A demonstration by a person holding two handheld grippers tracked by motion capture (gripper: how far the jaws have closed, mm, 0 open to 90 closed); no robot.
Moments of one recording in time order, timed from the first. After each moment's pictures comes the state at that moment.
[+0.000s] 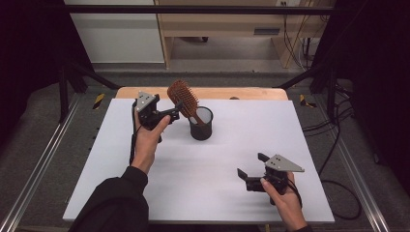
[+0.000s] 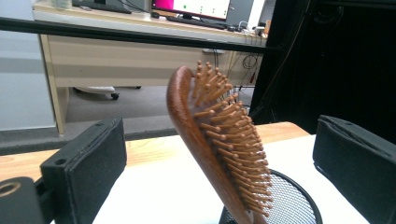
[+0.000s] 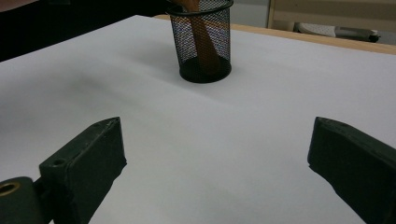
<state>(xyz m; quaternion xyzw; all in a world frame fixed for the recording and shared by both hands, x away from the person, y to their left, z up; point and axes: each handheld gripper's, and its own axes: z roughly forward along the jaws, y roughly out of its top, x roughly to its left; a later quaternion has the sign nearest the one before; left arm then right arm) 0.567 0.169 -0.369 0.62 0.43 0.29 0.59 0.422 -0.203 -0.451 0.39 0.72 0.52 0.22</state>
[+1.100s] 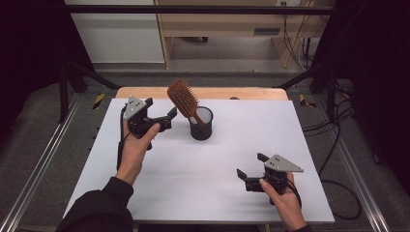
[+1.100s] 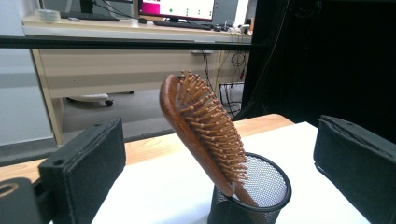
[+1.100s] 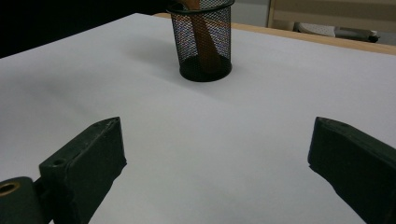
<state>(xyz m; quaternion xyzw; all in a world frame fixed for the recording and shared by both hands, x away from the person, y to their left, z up) 0.529 0.190 -0.351 0.64 0.40 0.29 0.59 0.422 -0.201 -0.452 0.39 0.73 0.52 0.22</state>
